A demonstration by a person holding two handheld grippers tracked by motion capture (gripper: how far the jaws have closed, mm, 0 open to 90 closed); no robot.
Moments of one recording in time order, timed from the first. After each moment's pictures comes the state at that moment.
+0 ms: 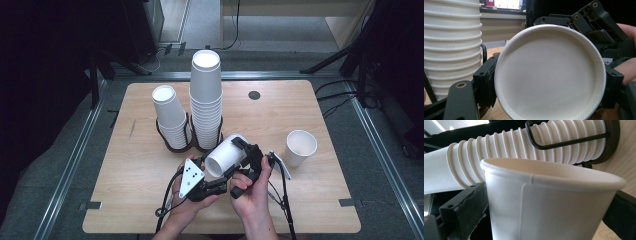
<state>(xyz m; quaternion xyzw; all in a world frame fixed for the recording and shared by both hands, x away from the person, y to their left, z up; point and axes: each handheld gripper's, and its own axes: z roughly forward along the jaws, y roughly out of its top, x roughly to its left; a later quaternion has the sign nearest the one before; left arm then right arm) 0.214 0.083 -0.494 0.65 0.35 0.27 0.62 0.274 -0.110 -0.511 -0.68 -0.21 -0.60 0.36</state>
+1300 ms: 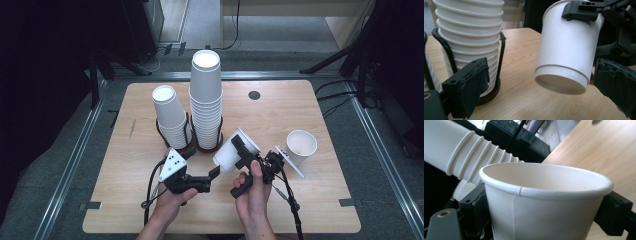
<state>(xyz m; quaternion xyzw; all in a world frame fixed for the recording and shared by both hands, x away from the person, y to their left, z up) 0.226 0.128 -0.476 0.68 0.39 0.20 0.59 0.255 -0.105 -0.471 -0.66 -0.39 -0.64 -0.04</state>
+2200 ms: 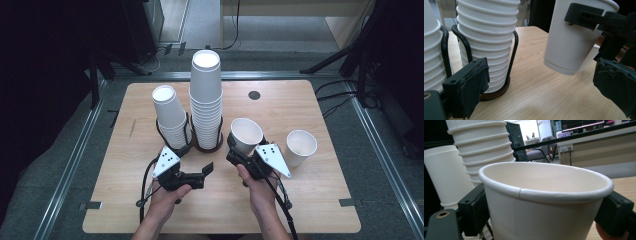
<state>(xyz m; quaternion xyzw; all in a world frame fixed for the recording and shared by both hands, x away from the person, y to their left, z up) 0.231 0.141 -0.476 0.68 0.41 0.20 0.58 0.264 -0.092 -0.471 -0.48 -0.53 -0.61 -0.34</state>
